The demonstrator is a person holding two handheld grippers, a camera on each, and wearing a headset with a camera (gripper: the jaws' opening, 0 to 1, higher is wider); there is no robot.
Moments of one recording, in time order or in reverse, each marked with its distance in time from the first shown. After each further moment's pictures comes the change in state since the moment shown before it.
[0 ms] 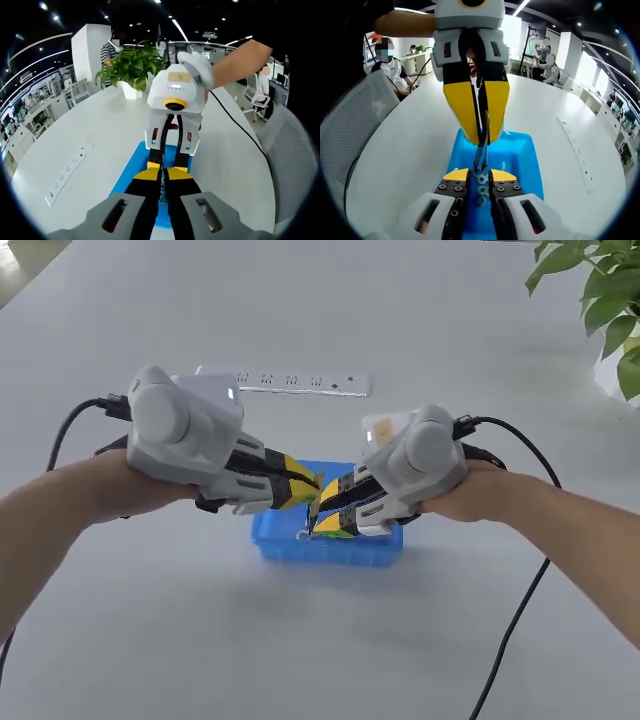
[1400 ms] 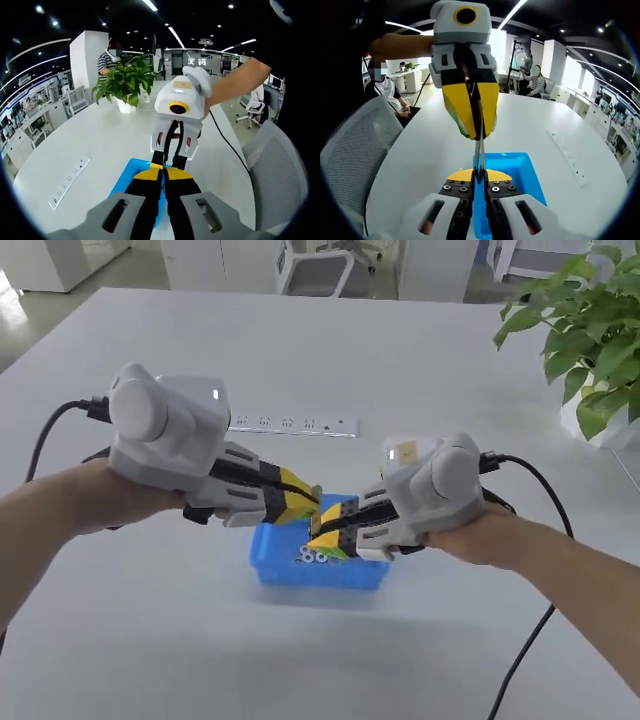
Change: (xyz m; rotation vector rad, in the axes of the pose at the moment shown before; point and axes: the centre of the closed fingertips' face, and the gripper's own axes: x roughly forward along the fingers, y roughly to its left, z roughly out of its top) left arm -0.033 -0.036 0.048 0.004 -0.059 -0.032; right arm -0.043 0.029 0.044 0.080 -0.135 -0.098
